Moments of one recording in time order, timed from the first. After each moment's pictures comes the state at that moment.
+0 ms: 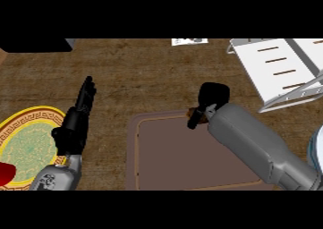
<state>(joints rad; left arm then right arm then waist) -0.15 0.16 -0.19 -1.54 -0.04 0.31 0.02 -0.86 -0.27 0.79 -0.90 0.43 0.21 1.05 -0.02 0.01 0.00</state>
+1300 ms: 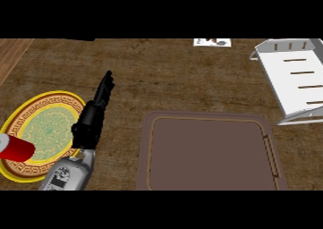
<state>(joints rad) -0.23 0.13 -0.25 -1.52 -0.05 0.27 0.04 -1.53 -0.54 0.52 -0.03 0.63 0.01 1.24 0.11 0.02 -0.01</state>
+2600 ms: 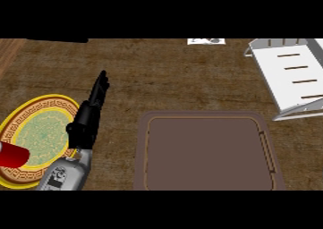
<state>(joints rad) -0.22 0.13 -0.23 -1.52 -0.06 0.28 0.04 -1.57 -0.68 0.57 0.00 0.69 -0.08 1.24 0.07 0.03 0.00</state>
